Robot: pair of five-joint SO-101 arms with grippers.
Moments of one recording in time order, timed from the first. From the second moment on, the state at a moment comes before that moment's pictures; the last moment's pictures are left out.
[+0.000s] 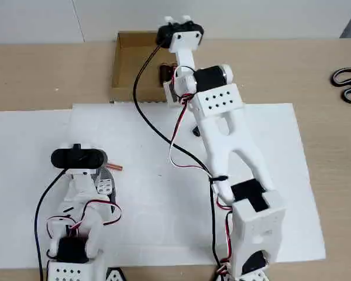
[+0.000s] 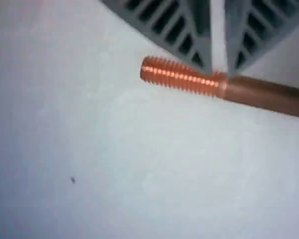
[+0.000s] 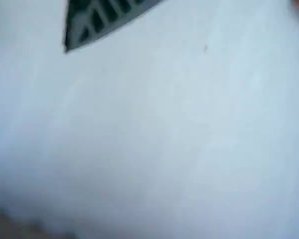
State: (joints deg) left arm -1.3 -100.7 95.0 54.3 8.1; right arm -22.5 20.7 -33.3 82.5 -7.3
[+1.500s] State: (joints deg) left arm -1.3 -100.7 95.0 54.3 9.5; right arm -20.2 36.8 -33.8 78.5 -40.0
